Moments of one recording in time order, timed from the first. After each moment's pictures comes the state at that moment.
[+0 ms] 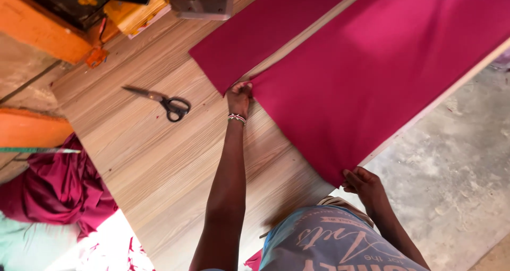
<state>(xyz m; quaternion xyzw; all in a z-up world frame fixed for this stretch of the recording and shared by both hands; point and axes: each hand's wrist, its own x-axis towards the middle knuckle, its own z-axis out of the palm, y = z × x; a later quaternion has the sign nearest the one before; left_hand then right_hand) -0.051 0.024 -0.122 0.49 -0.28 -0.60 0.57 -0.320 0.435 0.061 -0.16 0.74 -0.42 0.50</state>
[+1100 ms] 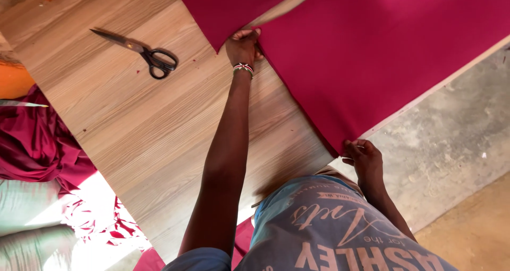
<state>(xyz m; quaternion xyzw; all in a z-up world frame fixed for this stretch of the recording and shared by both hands) -0.083 0.031 -0.010 0.60 -0.24 -0.58 0.49 -0.293 0.409 0.121 -0.14 0.79 -0.40 0.45</state>
